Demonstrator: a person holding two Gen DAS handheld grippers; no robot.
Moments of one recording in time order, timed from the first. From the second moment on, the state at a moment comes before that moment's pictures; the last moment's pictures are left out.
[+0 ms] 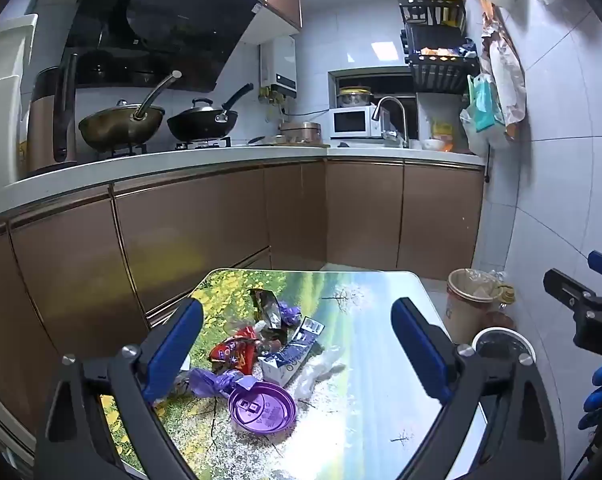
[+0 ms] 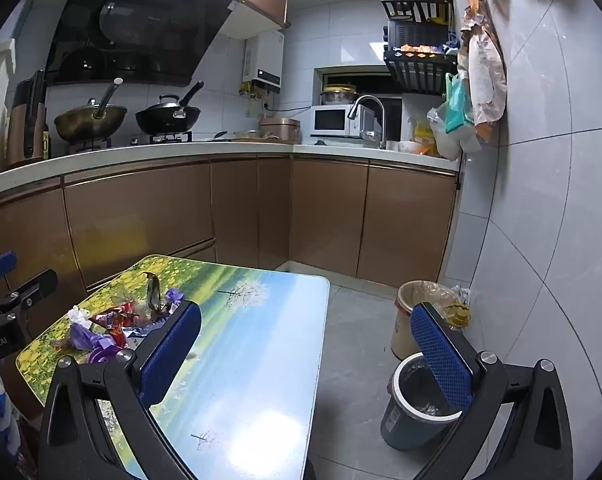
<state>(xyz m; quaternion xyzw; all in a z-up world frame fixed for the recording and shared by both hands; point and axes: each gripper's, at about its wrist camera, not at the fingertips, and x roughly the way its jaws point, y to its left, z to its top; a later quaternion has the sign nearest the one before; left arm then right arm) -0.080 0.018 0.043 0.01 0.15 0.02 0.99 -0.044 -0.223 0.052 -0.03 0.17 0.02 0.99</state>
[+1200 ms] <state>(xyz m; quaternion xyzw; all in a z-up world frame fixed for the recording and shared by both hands) -0.001 0.034 -0.015 0.00 0.23 -0.04 0.97 0.044 -0.200 0.002 0.00 0.27 0.06 0.96</state>
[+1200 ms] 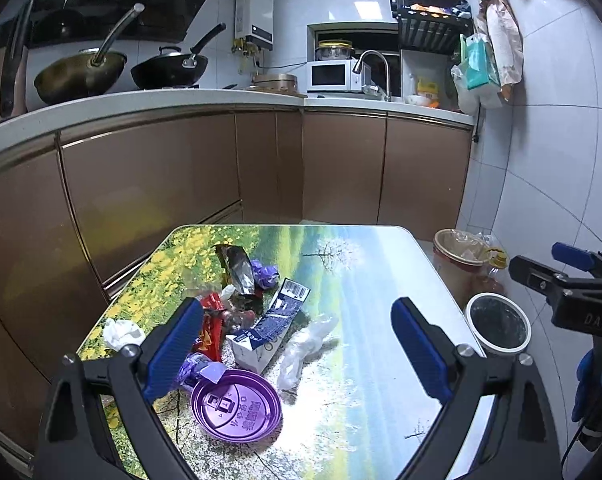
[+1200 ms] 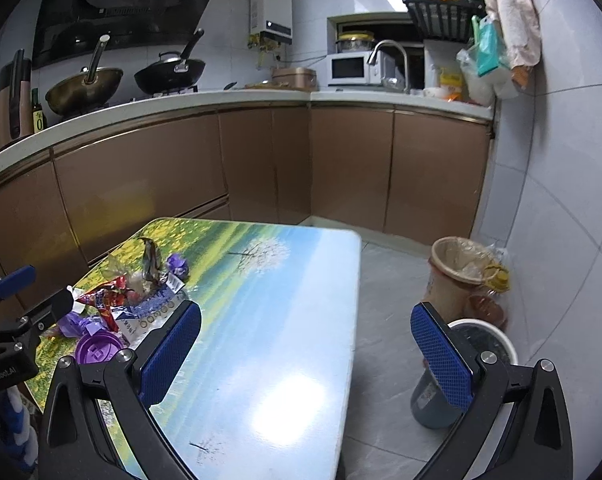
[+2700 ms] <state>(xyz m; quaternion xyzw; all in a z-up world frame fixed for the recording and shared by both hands) 0.101 0.259 -0.107 -0.09 0.37 0.09 0.92 0.178 -0.039 -0.131 0.03 0.49 0.27 0.83</state>
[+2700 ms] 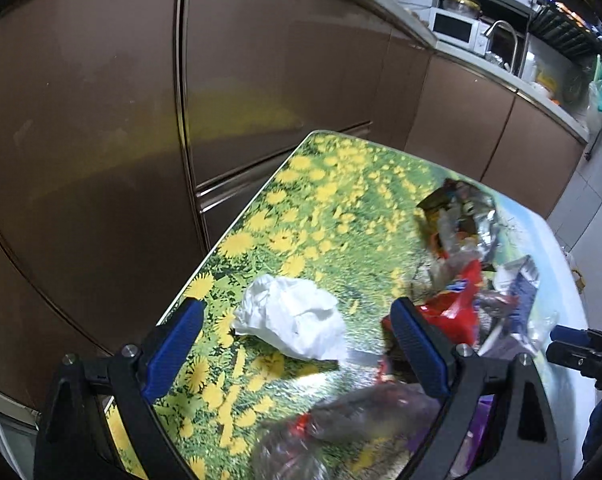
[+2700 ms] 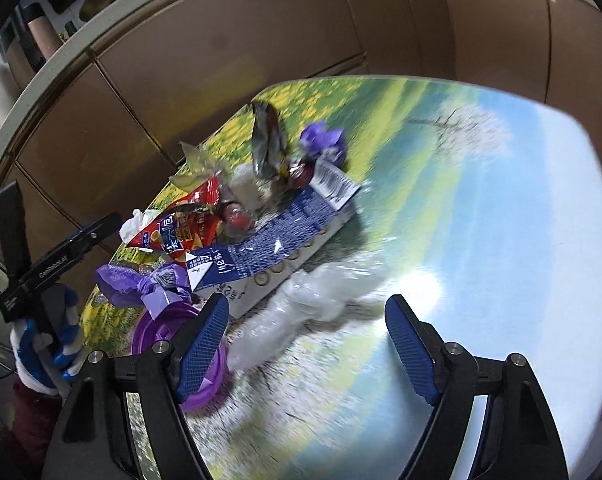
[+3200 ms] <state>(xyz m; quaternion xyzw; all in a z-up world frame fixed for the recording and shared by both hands) 0.122 0.269 -0.141 -0.16 0.43 0.04 0.89 0.195 -0.023 -0.153 0.05 0.52 0.26 0.81</state>
